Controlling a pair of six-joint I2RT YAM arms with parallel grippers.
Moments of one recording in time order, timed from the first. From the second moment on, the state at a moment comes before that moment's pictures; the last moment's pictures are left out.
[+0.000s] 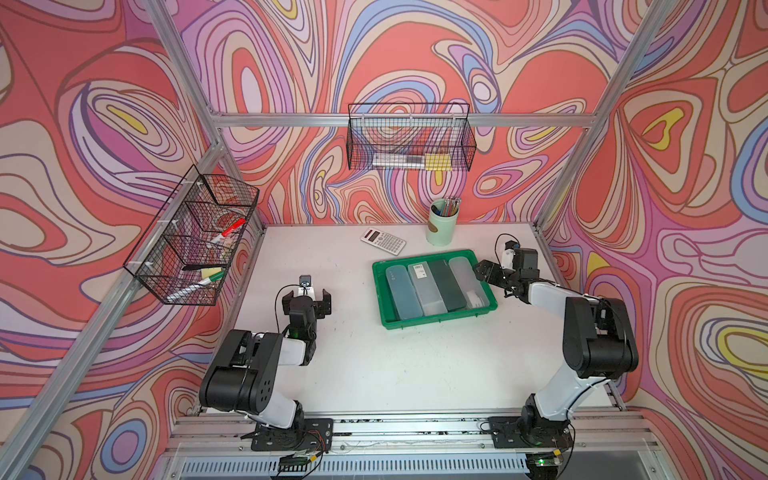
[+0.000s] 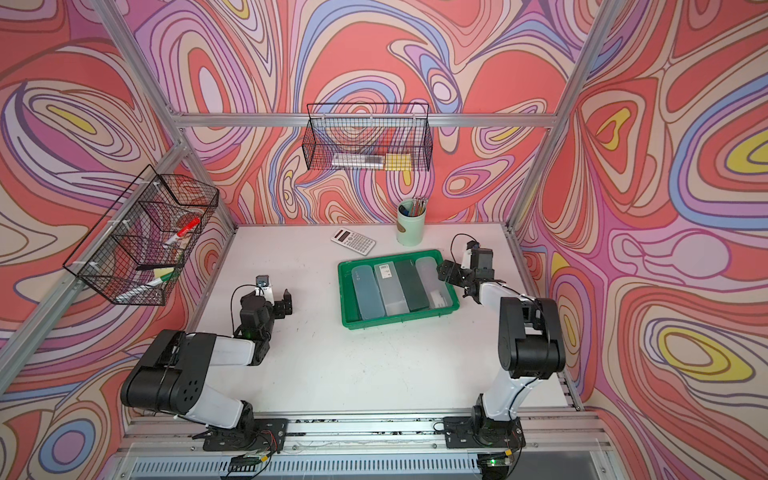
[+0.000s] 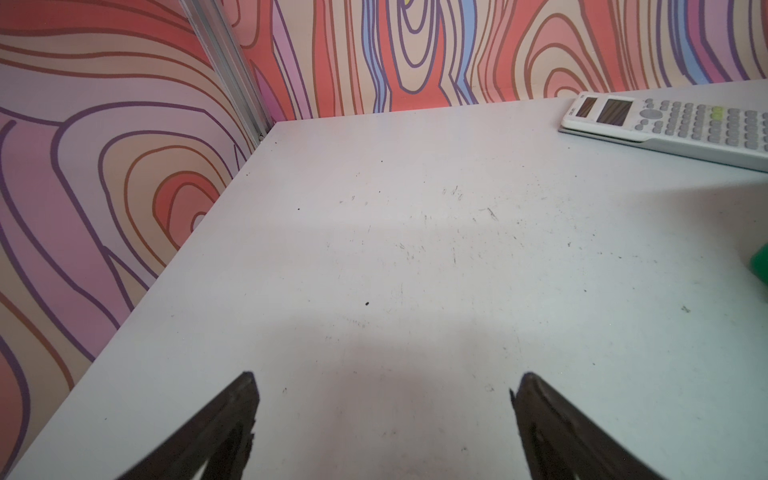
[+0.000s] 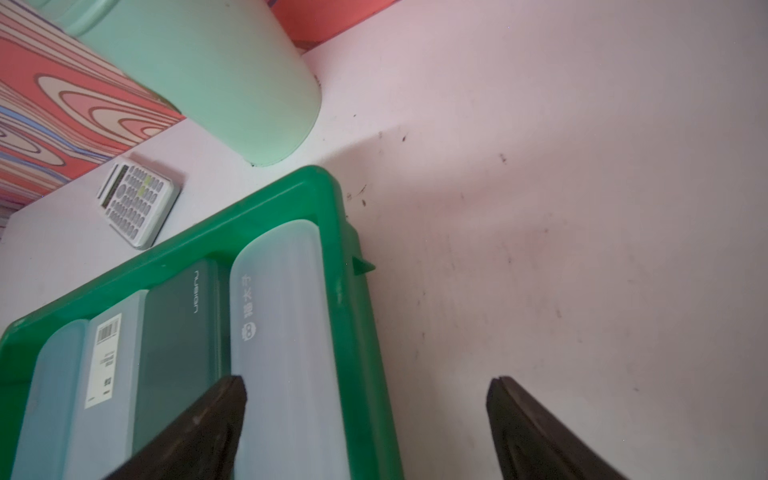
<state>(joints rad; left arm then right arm) -0.09 1.53 0.33 0.87 -0.27 0.05 -0.06 1.75 0.96 0.07 -0.33 0.28</state>
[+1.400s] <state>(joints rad) -0.08 1.53 0.34 0.86 -0.27 0.05 0.04 1.64 0.82 0.30 0.15 0.17</state>
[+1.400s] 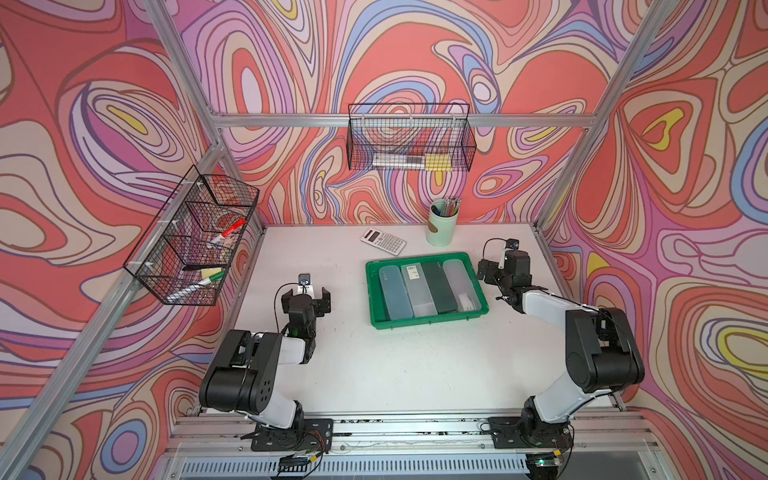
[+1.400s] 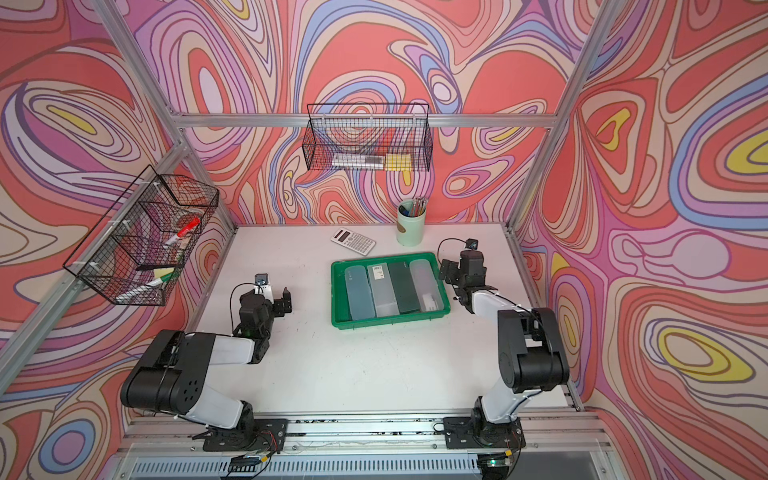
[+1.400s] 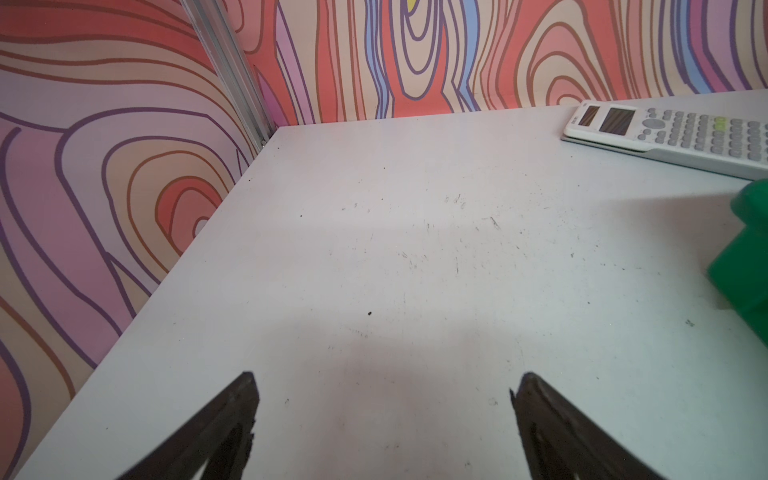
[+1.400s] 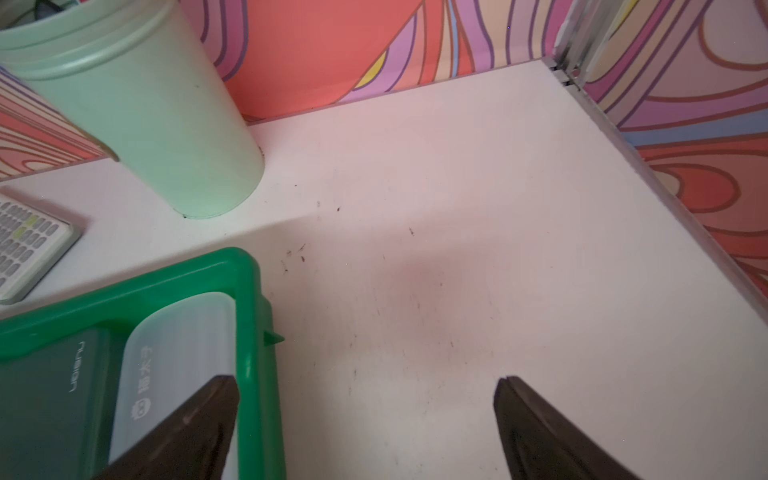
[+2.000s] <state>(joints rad) -0.08 1.53 0.34 0.85 -0.27 0.05 0.04 1.59 0.60 0.61 0.28 0.09</state>
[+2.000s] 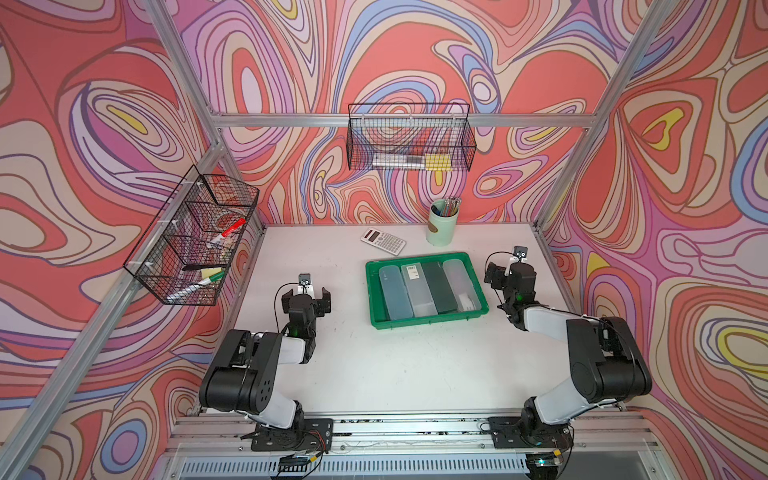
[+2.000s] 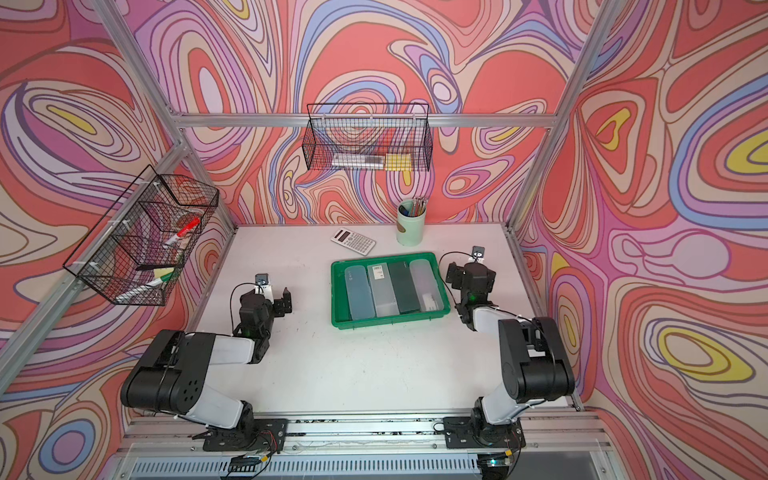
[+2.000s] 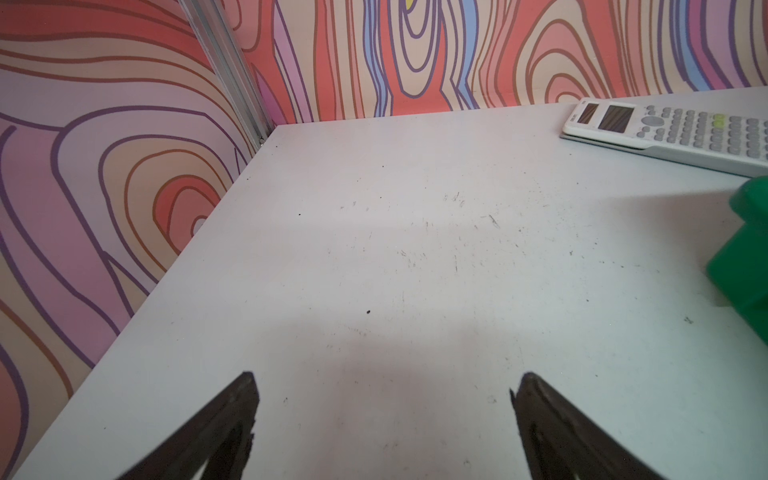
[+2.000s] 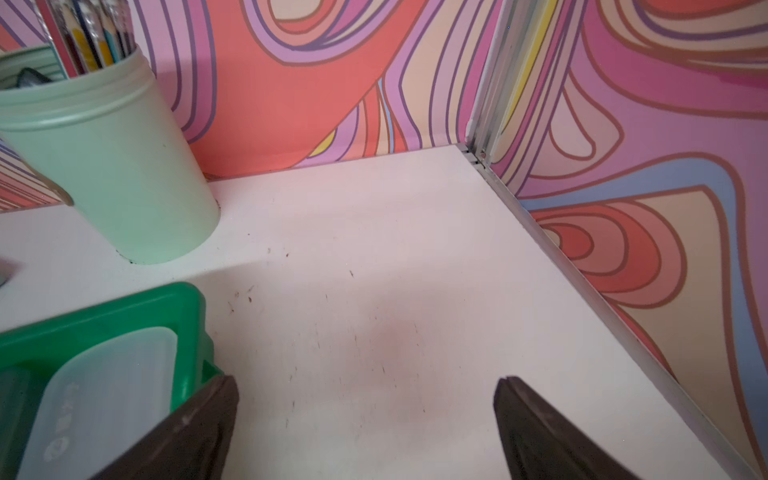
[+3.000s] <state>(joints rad) -0.08 1.53 0.34 0.85 -0.27 0.05 0.04 1.69 0.46 0.96 0.26 0.07</state>
